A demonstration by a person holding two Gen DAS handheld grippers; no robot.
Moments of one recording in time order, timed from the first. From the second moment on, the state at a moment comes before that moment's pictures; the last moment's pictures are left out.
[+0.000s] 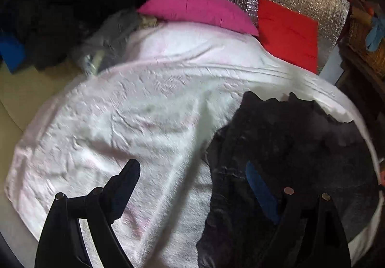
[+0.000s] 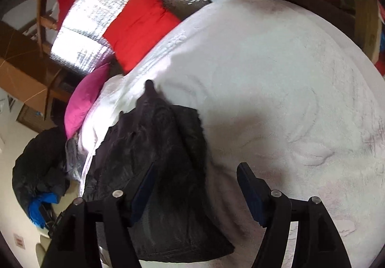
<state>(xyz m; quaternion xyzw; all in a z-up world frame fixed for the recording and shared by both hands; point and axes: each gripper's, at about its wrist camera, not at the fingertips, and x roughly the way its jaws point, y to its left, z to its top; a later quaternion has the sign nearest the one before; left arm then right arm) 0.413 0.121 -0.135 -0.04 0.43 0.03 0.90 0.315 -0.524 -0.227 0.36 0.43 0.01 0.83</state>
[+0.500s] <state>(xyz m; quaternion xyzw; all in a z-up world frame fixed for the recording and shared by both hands) 0.406 0.102 -0.129 0.04 0.40 0.04 0.92 0.329 -0.495 -0.226 0.32 0.44 0.03 0.84</state>
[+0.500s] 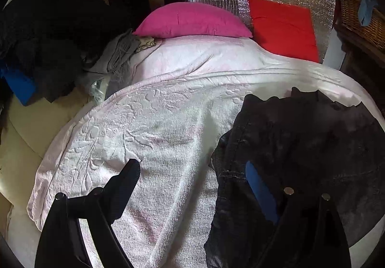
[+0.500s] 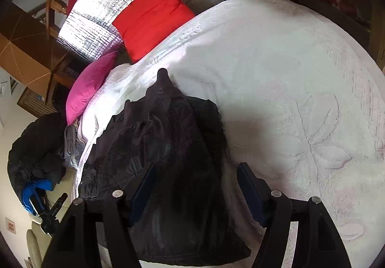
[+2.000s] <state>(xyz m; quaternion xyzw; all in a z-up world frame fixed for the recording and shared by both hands) 0.400 0.033 -0.165 0.06 0.45 -0.06 0.89 0.342 -0.431 -0.215 0.26 0.40 0.07 0.88</state>
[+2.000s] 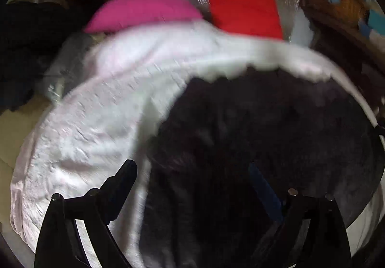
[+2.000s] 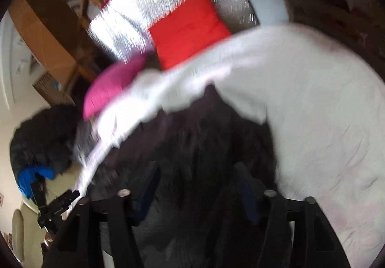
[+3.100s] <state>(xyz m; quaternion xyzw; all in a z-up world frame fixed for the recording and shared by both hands) 0.395 0.127 -0.163 -0.23 0.43 -0.14 0.86 0.319 -0.483 -0.201 0.36 0.34 0.05 0.87</state>
